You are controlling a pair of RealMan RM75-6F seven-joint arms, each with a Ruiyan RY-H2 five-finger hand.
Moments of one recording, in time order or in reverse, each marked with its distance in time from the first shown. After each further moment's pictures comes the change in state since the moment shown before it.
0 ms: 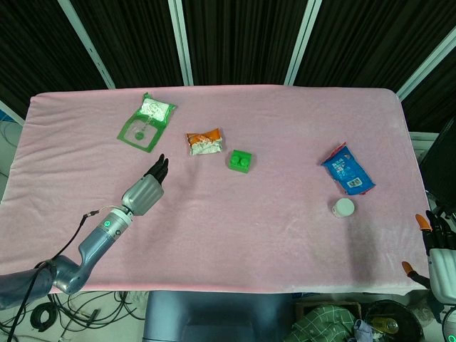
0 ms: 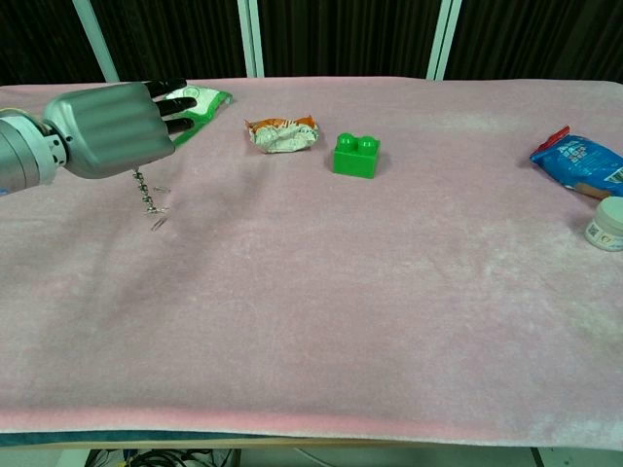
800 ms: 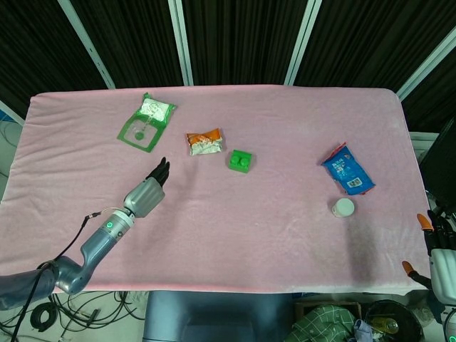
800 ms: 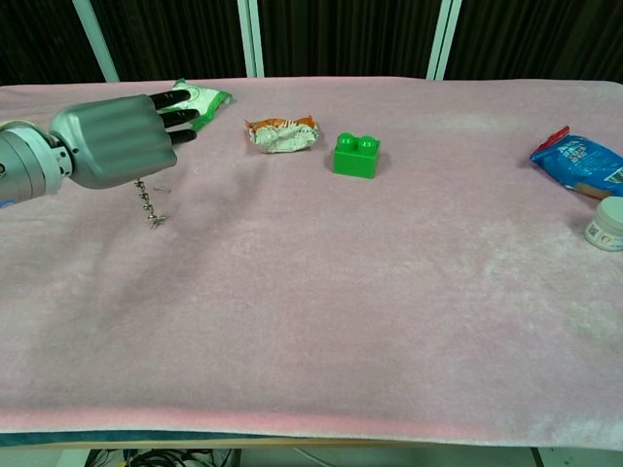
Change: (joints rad) left arm 0.004 -0.022 0.001 0.028 0.004 -0.020 0.022; right arm -0.004 0.005 0.002 -0.009 -0.006 0.013 0.014
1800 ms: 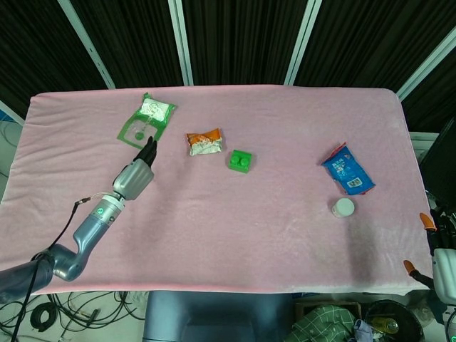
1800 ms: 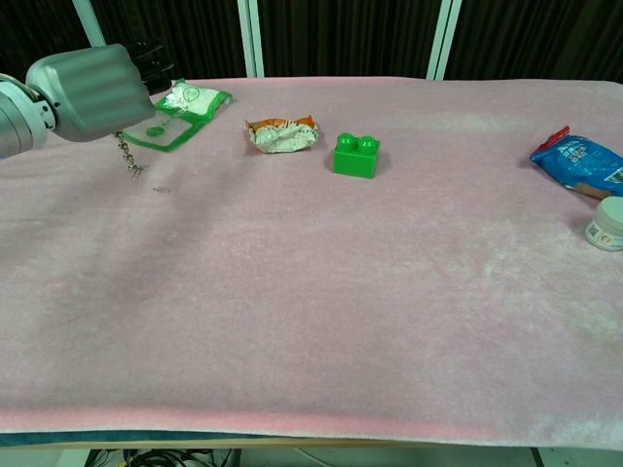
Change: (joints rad) left arm -0.007 -0.012 -0.057 0.155 0.011 0.027 -0.012; right arm -0.002 0.001 0.004 -0.001 0.003 0.005 0.014
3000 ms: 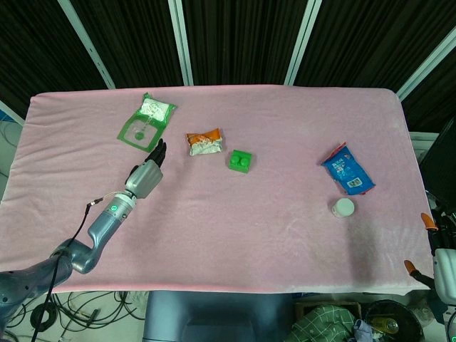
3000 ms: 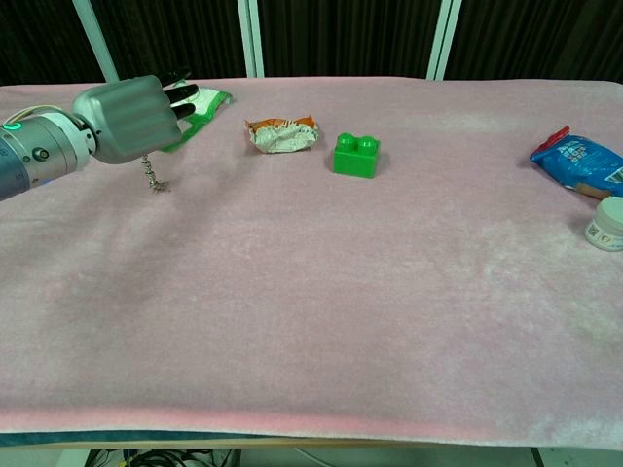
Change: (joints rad) left arm -0.030 -0.167 0.006 0.249 0.049 -0.050 -0.070; right arm -0.002 0.002 0.003 -0.002 0.003 0.004 0.004
